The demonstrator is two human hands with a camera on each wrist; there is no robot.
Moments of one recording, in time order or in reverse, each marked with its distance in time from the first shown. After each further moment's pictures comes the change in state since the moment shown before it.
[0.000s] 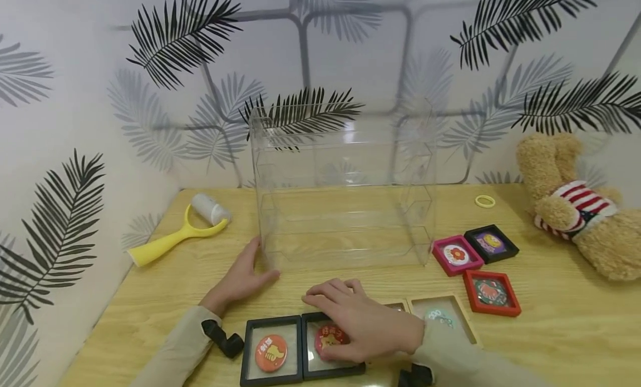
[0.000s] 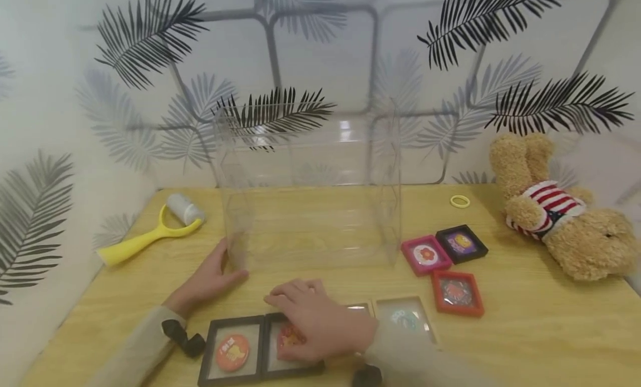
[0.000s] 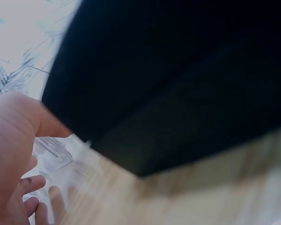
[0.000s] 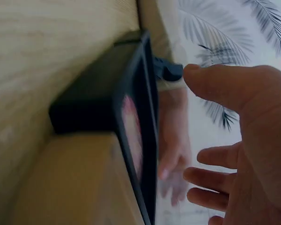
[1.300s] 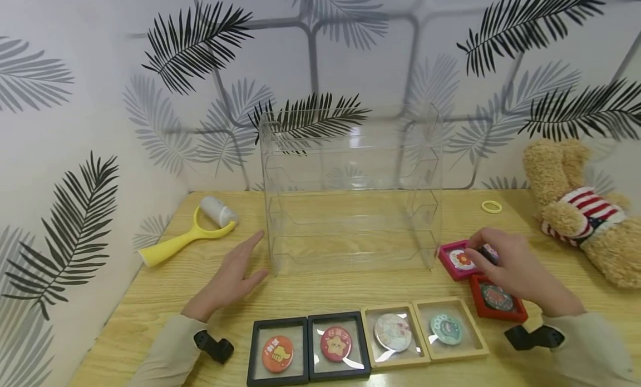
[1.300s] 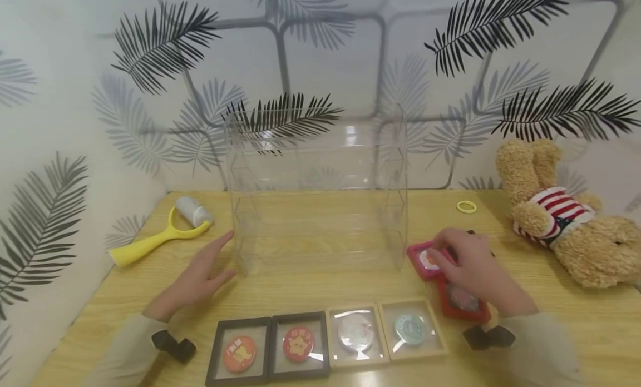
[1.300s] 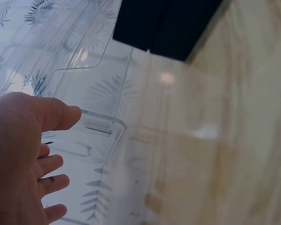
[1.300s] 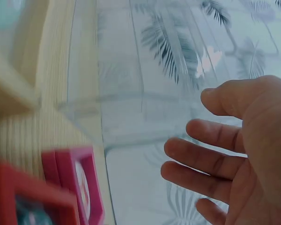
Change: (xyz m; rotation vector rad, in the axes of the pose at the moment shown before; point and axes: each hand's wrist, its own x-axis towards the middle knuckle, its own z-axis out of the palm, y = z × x) left_hand -0.023 0.007 -0.030 0.279 0.064 0.252; right_hand -0.145 0.113 -0.082 -0.265 0.617 0.337
